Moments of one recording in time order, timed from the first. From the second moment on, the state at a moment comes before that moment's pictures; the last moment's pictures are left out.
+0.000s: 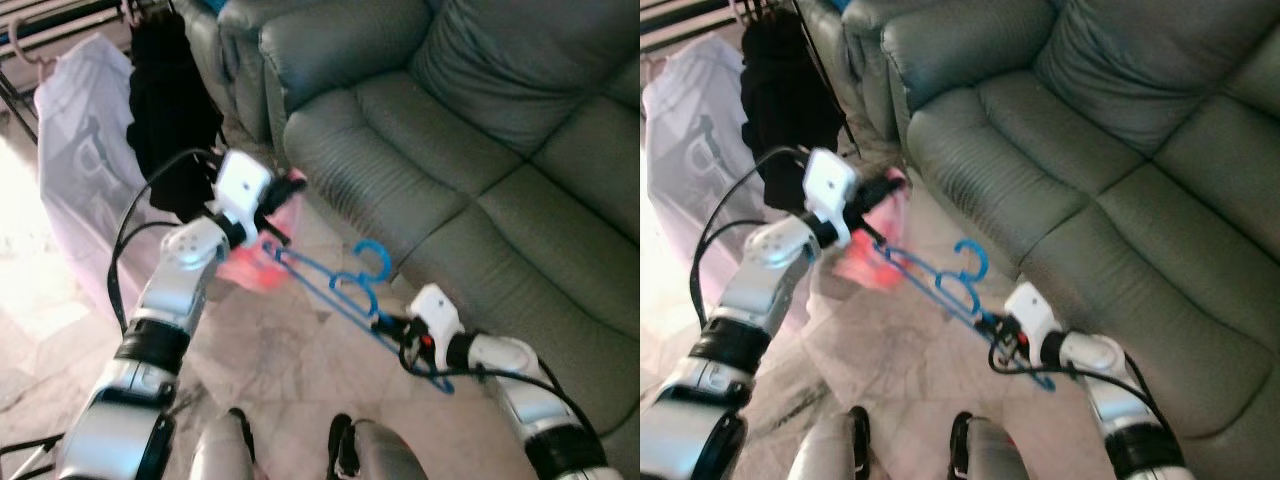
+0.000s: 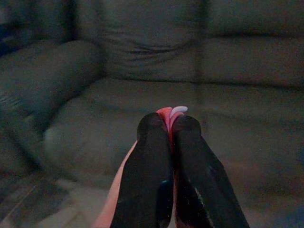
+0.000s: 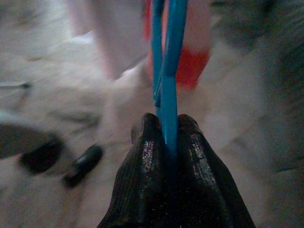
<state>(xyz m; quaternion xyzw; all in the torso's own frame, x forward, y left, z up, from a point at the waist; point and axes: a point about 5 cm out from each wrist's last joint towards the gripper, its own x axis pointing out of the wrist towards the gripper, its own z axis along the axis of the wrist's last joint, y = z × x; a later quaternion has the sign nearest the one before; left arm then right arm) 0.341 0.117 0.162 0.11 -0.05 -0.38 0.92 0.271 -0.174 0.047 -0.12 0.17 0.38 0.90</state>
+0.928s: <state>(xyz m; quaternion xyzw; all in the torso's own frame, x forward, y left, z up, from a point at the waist) 0.354 0.132 0.180 0.21 -0.11 -0.26 0.94 0.268 -0.161 0.033 -0.10 0.20 0.35 0.91</state>
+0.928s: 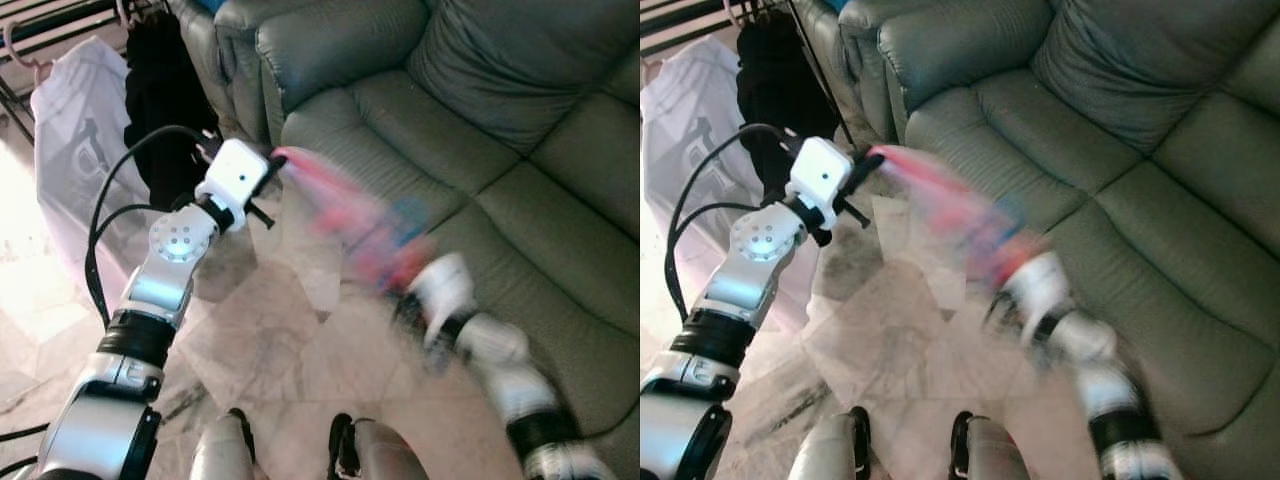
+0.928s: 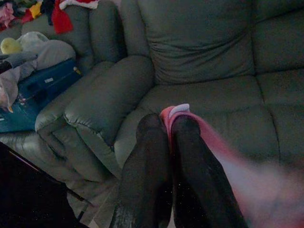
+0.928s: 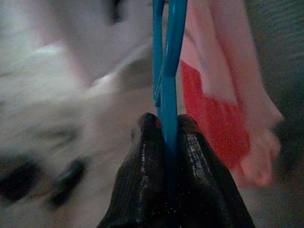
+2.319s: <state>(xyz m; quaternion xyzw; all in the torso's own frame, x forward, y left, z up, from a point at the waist) 0.312 0.164 0.070 0.47 0.02 -0.43 0.77 0.243 -0.246 0.068 -0.27 0.30 0.43 0.81</state>
